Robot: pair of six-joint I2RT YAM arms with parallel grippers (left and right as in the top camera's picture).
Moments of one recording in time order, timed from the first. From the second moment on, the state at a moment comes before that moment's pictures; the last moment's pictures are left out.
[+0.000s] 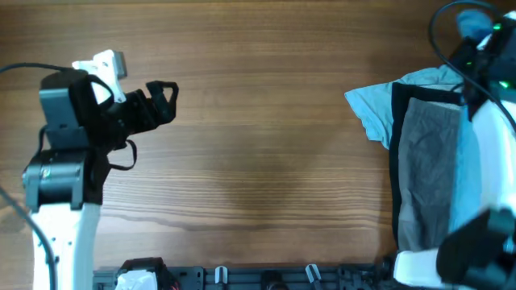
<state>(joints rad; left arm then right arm) 0.05 1.09 1.23 -0.77 0.35 -0.34 -0.31 1.54 1.32 -0.34 0.12 0.20</state>
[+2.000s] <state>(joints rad) 0.10 2.09 1.69 -0.91 0.45 0.09 0.52 1.15 1.33 -0.78 0.08 0.49</state>
